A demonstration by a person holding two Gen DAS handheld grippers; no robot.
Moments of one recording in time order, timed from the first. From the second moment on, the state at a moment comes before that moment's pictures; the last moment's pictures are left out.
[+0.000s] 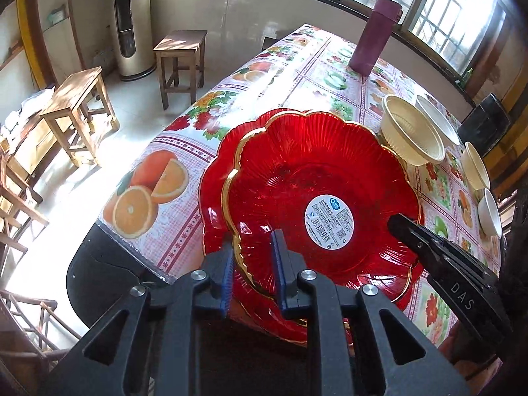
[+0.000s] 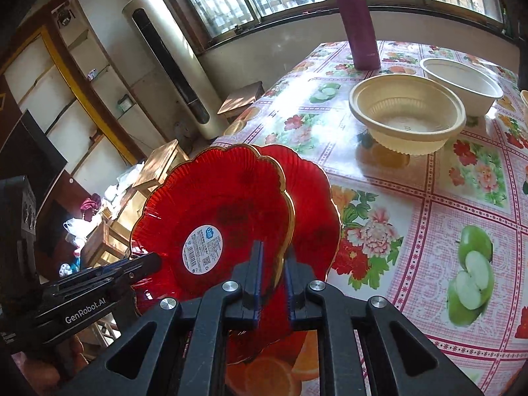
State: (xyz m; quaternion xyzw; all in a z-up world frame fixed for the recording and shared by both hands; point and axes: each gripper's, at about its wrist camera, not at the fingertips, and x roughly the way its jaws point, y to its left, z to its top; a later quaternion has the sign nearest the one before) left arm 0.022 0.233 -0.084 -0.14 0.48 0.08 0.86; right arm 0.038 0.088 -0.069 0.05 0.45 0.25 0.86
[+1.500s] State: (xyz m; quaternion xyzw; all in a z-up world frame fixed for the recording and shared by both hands) left arm 0.042 -0.005 -0.054 -0.05 0.44 -0.18 0.88; right arm -0.003 -0.262 -0.022 0.17 0.26 0.05 0.95
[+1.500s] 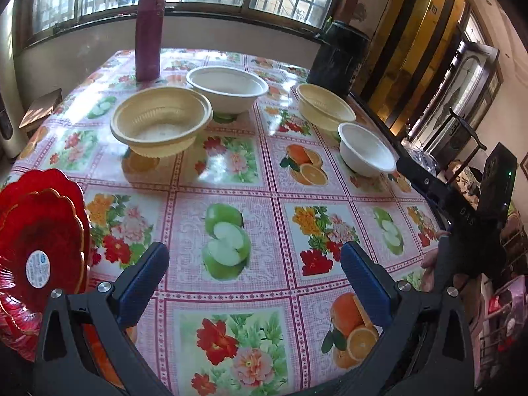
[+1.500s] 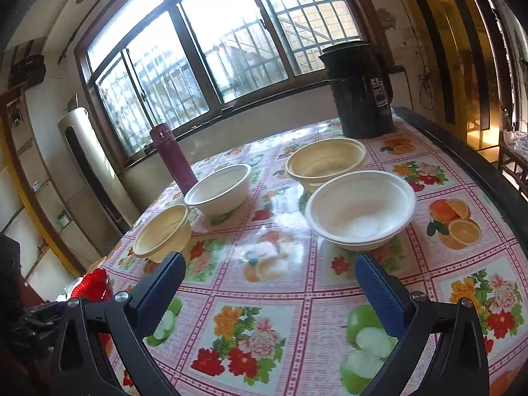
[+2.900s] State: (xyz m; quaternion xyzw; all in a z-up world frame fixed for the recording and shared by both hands) left arm 0.083 -0.214 0.009 0.18 0.13 0.00 0.98; right arm -0.018 -0.431 0.028 0.28 0.03 -0.04 0.96
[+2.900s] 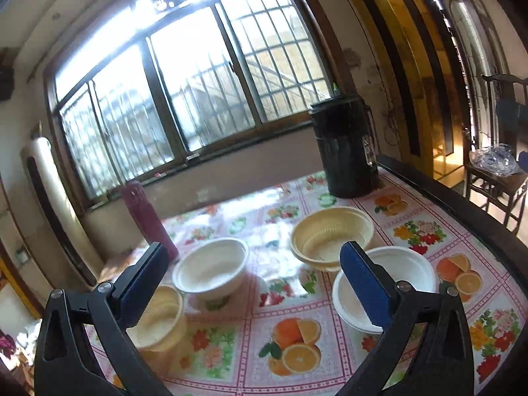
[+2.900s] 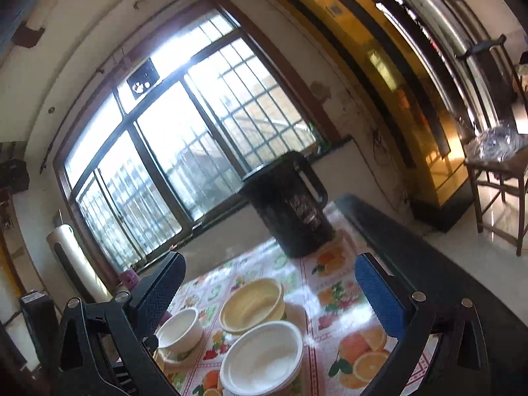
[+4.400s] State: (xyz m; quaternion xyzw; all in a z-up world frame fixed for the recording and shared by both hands) left arm 0.176 -0.226 -0.084 0.08 0.42 -0.13 0.90; right arm 0.083 -0.439 -0.084 0.45 0.33 0.07 0.83
